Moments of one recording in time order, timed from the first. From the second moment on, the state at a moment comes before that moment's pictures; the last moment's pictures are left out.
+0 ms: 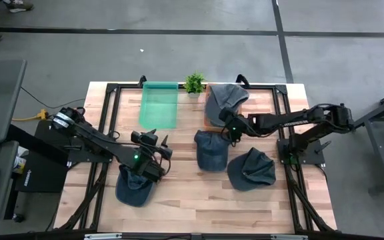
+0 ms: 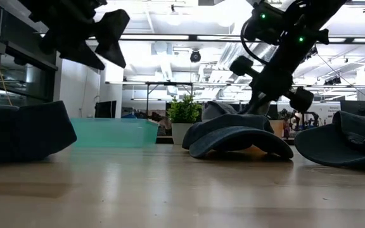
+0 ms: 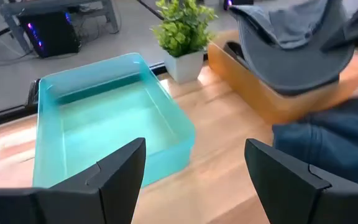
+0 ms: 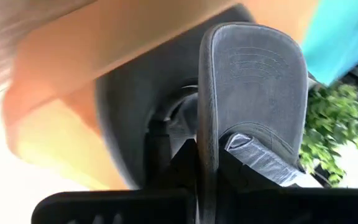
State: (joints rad) left arm -0.46 1.55 1.03 -0.98 -1.19 -1.53; right arm -0.14 1.41 0.74 -0.31 0.61 -1.46
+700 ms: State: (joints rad) left arm -0.46 1.55 1.03 -0.67 -1.06 -1.15; right arm -0.17 1.41 0.74 -0.38 0.60 -1.75
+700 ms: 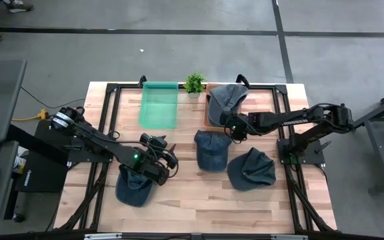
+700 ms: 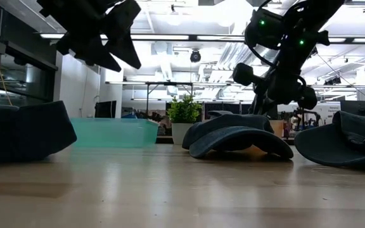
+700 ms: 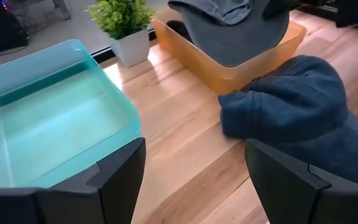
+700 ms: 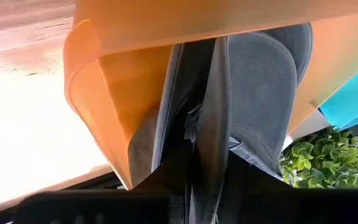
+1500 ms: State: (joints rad) left arm -0.46 1.55 1.03 -0.62 -1.03 -1.10; right arm -0.17 1.41 0.74 -0.27 0.64 -1.50
